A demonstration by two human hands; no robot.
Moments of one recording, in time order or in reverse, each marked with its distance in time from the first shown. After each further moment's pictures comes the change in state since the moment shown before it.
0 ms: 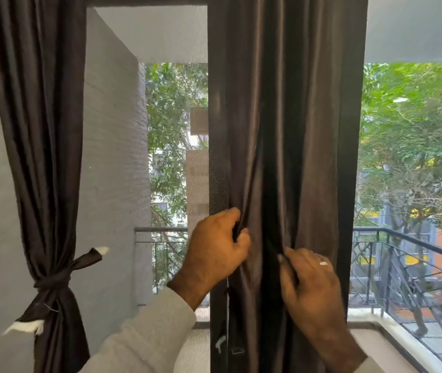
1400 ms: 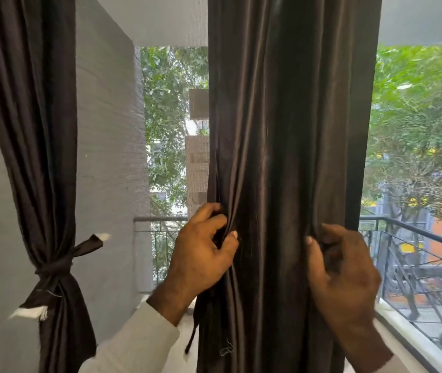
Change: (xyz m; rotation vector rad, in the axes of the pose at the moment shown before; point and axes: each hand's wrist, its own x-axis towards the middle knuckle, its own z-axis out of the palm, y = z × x) left_hand -0.033 -0.034 -0.004 -0.193 0.001 -0.048; right_hand 0.006 -0.014 -0.027 0.120 0.335 0.210
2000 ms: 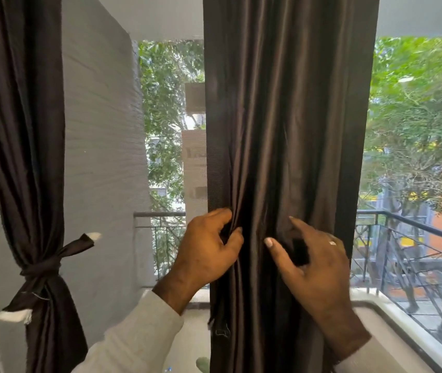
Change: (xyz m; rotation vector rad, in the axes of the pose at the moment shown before) left_hand 0.003 0.002 0.015 -0.076 -0.065 0.006; right_hand -0.004 0.006 0.019 -0.083 -0.221 -0.129
